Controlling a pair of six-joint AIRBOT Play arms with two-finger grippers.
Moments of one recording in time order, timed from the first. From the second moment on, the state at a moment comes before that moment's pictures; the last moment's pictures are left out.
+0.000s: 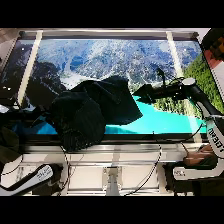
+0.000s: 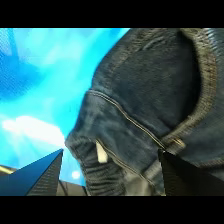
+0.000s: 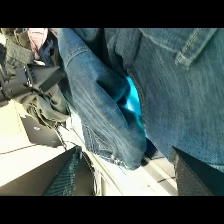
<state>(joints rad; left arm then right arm) 0.50 -1.19 0.76 1.11 -1.03 -1.42 -0.07 -1.51 1.09 -0.46 1.33 1.15</state>
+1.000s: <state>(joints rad) 0.43 -1.28 0.87 0.97 -0.93 -1.36 -0.07 -1.51 1.08 -0.54 1.34 1.14</state>
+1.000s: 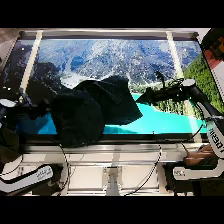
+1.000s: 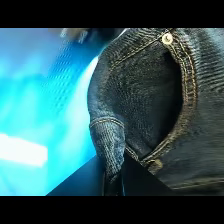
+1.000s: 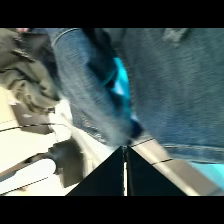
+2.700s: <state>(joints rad) 0.30 -1.32 1.29 1.39 -0.90 -1.54 -0.05 -1.30 0.50 -0.39 0.78 1.35</state>
